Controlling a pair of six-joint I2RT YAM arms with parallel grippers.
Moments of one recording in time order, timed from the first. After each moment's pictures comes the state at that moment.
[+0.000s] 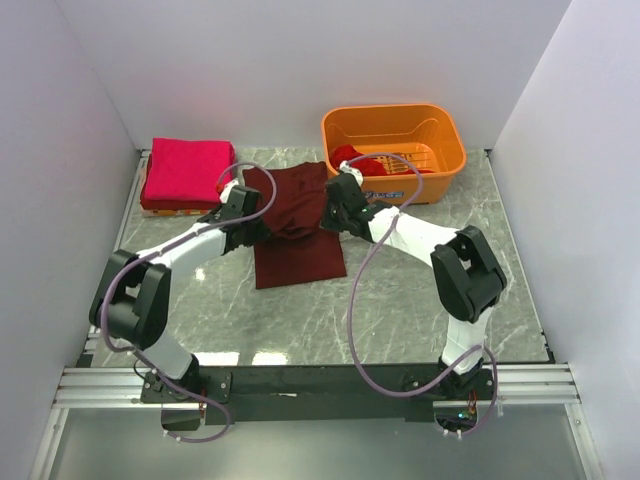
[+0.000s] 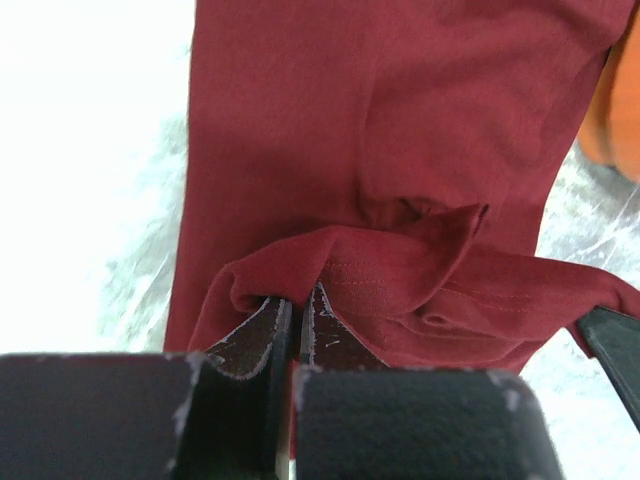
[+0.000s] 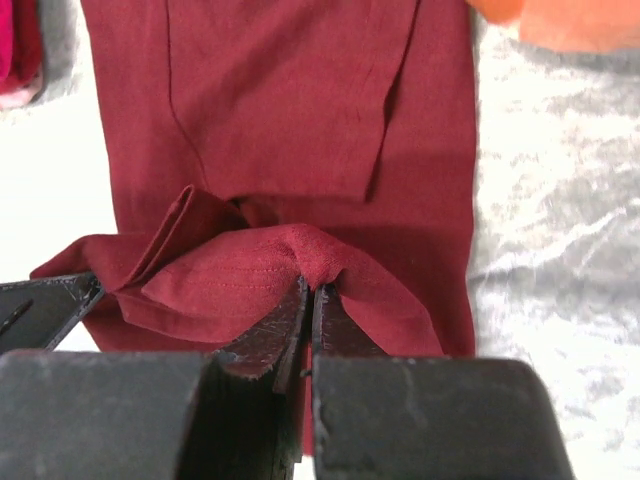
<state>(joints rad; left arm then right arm) -0.40 1.58 0.98 -0.22 -0.16 -0.85 0.63 1.83 1.30 -0.20 0.14 0.68</state>
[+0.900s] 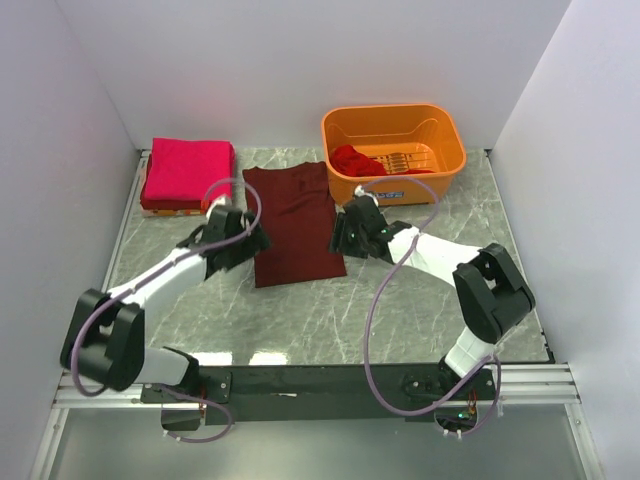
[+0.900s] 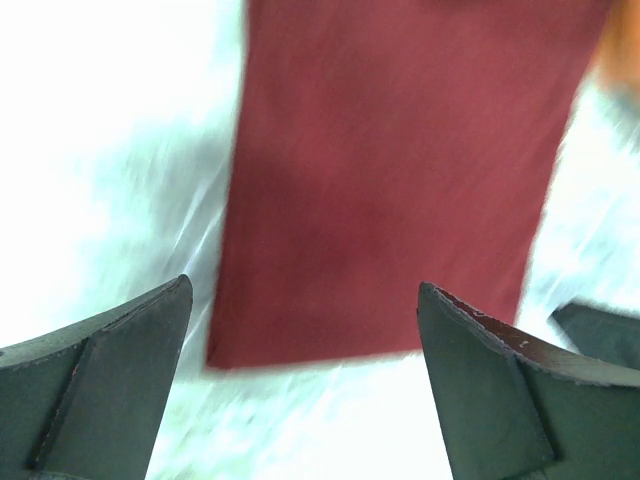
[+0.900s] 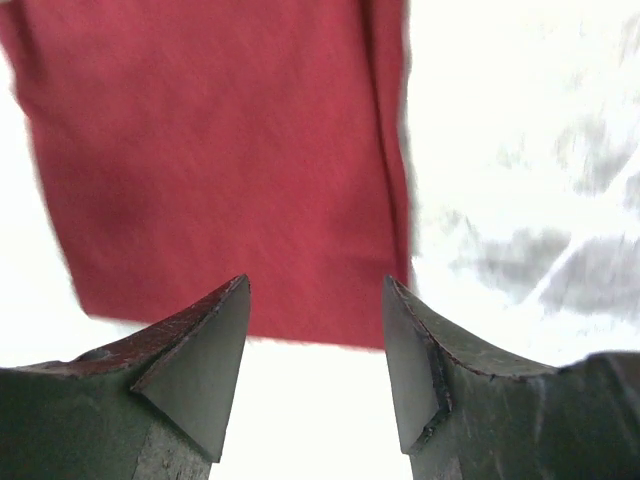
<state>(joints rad) -0.38 1.38 0.84 -0.25 -0.11 -0.83 0.61 1.67 1.07 -0.22 0.05 0.69</state>
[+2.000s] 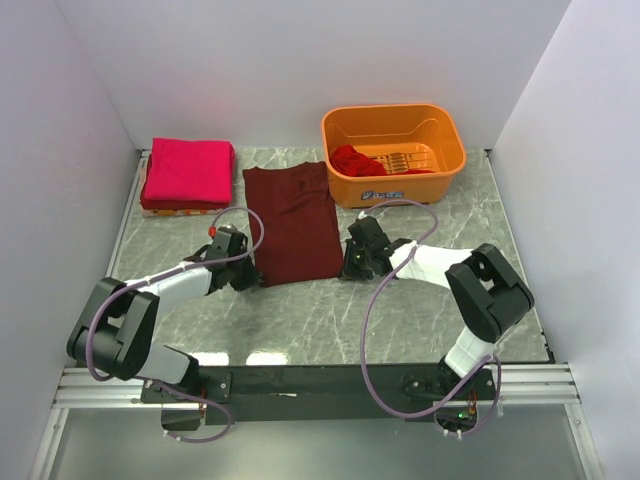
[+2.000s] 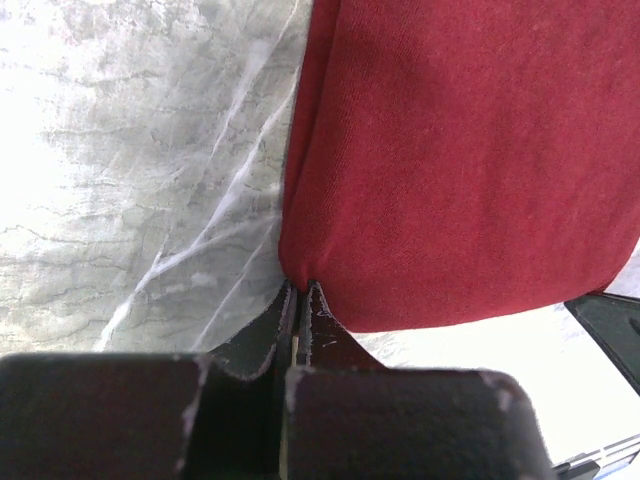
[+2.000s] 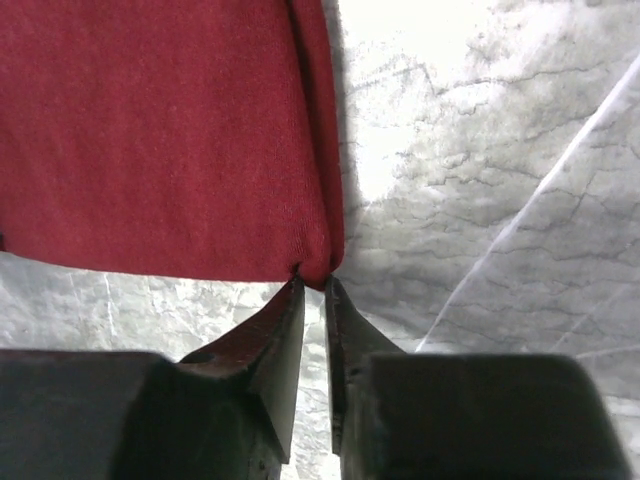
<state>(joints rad) -0.38 1.42 0.60 -0.13 0.05 -0.87 0.61 1.67 0.86 -0.16 -0.06 0.73</state>
